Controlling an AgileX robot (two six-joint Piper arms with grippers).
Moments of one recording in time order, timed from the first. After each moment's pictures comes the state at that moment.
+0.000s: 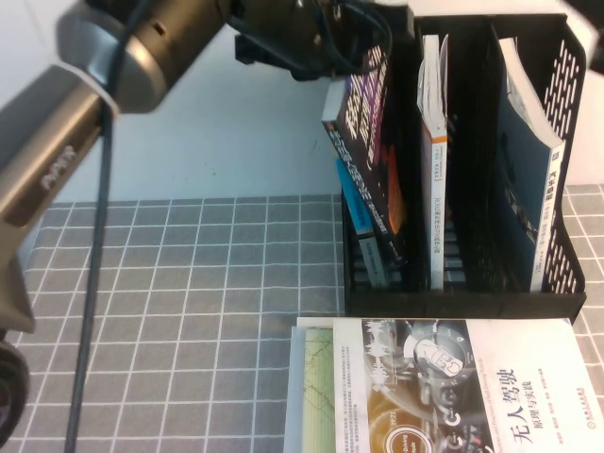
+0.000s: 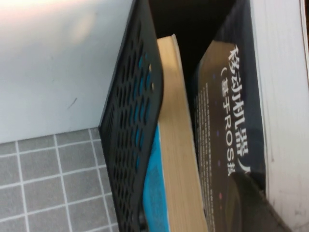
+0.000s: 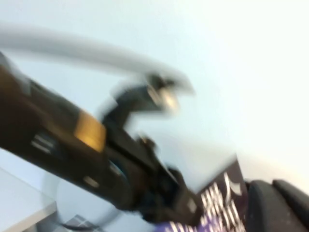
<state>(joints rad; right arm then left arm) 0.27 1.17 -1.08 1.67 0.40 -1.66 -0.58 1.96 -2.20 0.01 0.93 -0.43</state>
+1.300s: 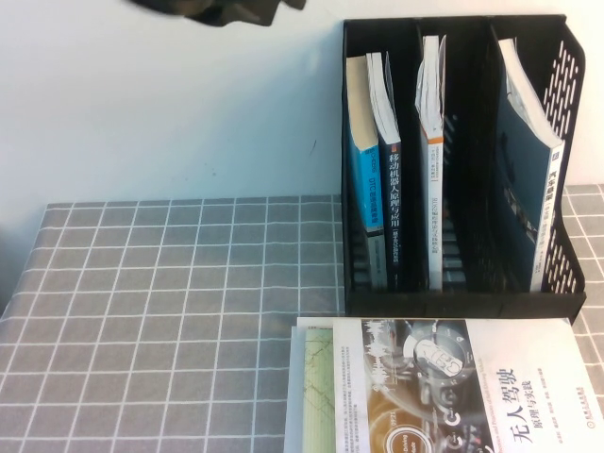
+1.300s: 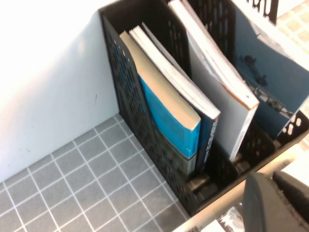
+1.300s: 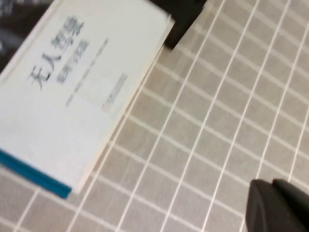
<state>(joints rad) 0.27 0.69 -0.80 -0.15 1.12 -0.26 -0.58 1.51 -2.05 -0.05 1.20 -0.01</state>
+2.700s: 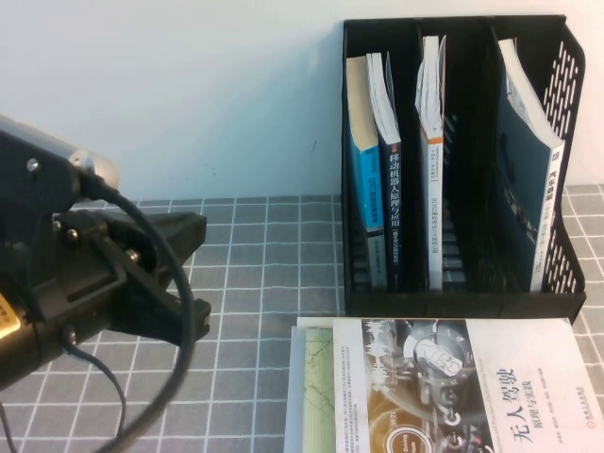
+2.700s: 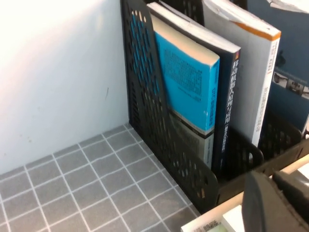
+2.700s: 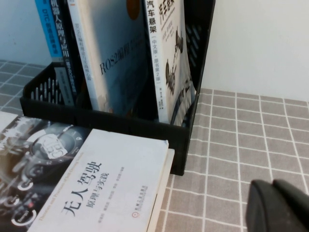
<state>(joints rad) 0.27 -0.01 -0.31 -0.14 0.70 0.07 -0.58 0.92 -0.77 -0.05 0.19 -0.01</state>
